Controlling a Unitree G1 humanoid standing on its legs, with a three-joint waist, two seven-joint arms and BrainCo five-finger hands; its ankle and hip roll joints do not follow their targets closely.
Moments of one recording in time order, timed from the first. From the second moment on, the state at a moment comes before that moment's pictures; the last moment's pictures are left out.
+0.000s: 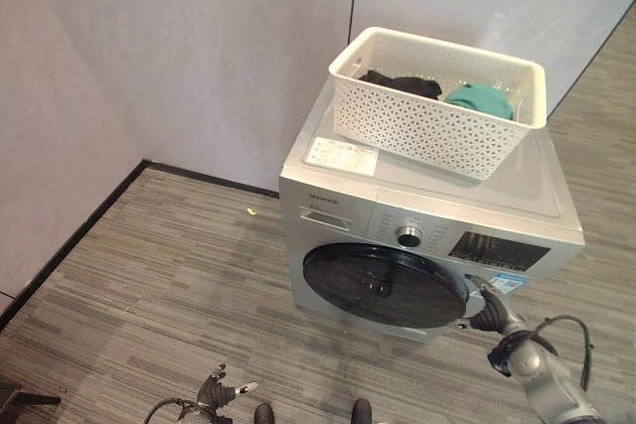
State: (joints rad) left arm 0.09 0.23 -0.19 0.98 -0.08 -0.09 0.10; right arm 0.13 -0.58 0.09 0.31 -0.43 0.06 -0.10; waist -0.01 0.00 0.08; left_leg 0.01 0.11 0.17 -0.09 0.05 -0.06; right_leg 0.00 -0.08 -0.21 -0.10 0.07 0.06
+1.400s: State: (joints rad) left arm 0.09 0.23 -0.22 0.73 -0.31 -0.14 0.11; right arm -0.36 -0.61 0.21 0.79 -0.21 0.13 -0.35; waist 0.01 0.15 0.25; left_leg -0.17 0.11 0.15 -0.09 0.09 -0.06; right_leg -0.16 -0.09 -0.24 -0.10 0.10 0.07
